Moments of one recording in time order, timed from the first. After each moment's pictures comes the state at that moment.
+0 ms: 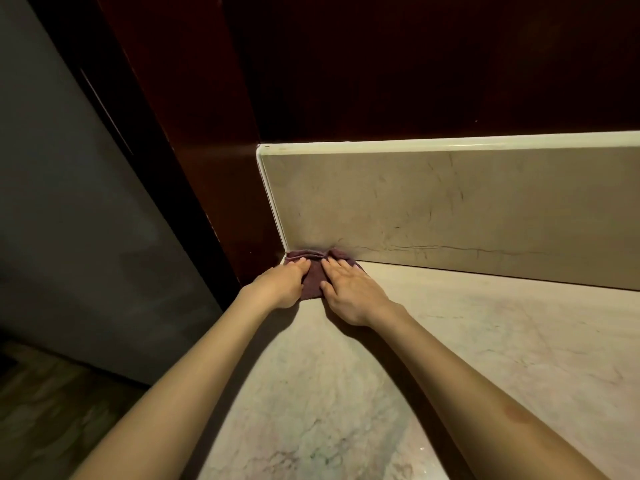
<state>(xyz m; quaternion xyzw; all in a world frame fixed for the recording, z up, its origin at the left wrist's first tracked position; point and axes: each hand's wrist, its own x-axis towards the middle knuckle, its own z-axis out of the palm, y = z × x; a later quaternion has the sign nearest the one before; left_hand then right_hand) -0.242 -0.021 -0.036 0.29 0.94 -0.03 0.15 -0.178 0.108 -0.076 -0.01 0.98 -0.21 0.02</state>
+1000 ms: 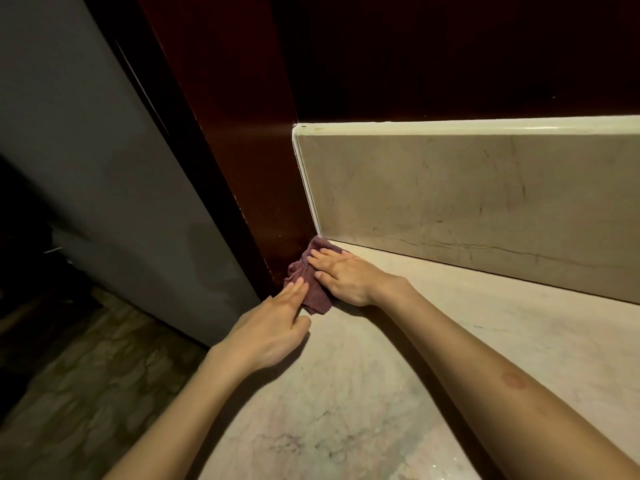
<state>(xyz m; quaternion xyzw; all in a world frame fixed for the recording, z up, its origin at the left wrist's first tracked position) -0.163 -0.081 -0.042 0.22 0.96 0.05 0.14 -0.215 0.091 -0.068 -0.21 0.96 -0.19 0.08</state>
